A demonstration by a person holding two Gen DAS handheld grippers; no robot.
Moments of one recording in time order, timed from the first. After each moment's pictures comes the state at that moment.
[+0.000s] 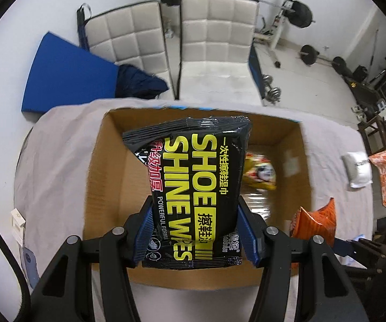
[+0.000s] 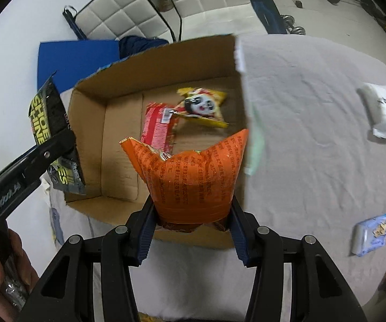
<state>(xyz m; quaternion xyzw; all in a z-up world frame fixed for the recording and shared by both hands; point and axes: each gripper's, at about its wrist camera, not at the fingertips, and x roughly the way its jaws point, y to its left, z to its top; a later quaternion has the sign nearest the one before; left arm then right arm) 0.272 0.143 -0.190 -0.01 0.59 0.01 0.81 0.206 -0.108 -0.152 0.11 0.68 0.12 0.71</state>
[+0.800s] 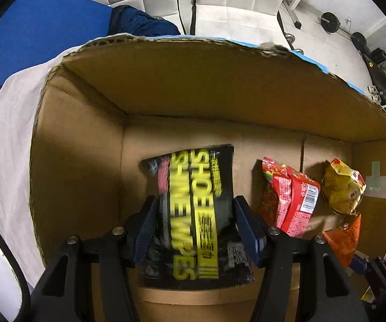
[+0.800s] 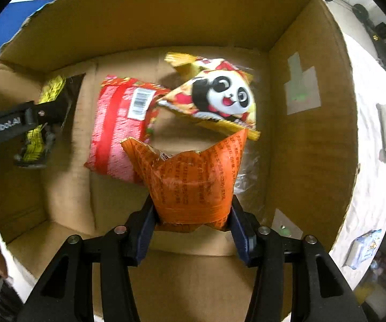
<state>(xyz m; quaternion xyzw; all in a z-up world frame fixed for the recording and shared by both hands) 0.362 0.202 -0.326 -0.02 0.69 0.01 0.72 0.241 -0.010 -0.264 -0.01 0.74 0.02 0.67</state>
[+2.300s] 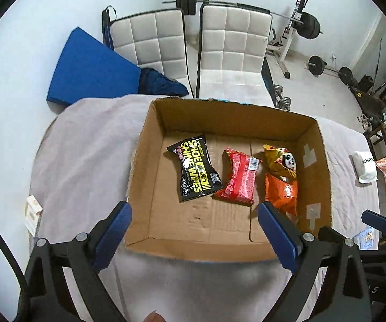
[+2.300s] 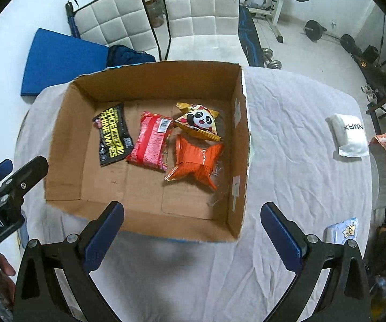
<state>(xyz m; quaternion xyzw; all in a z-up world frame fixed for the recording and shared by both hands) 0.204 0.183 -0.154 -0.01 0.55 0.03 0.83 0.156 -0.032 -0.113 0.01 0.63 0.05 0.77</state>
